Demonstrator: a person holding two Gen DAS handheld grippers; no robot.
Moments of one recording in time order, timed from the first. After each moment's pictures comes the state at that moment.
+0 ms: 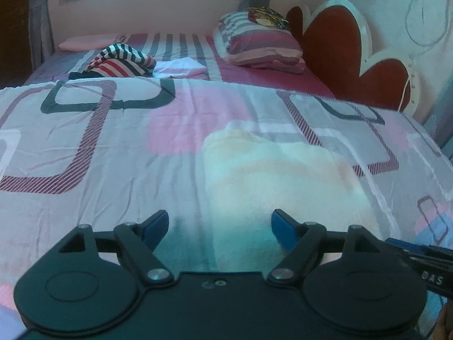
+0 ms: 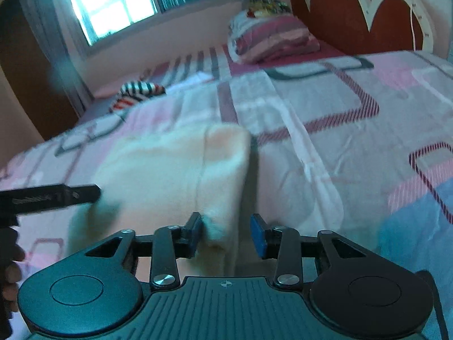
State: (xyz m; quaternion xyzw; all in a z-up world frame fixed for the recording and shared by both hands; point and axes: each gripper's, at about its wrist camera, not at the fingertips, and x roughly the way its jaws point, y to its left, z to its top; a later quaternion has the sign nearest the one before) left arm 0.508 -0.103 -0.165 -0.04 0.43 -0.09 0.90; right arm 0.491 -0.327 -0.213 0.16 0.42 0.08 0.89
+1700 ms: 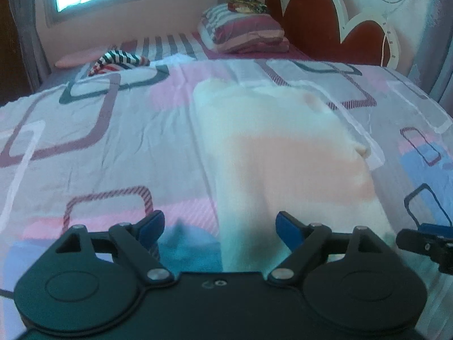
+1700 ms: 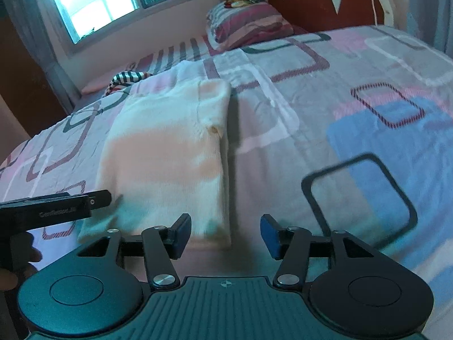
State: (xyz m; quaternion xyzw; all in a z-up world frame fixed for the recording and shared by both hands) left arm 0.405 -0.110 -0.158 0.03 0.42 -0.09 0.90; right arm 0.366 -0.321 -0.186 0.18 0.44 0.04 0.88
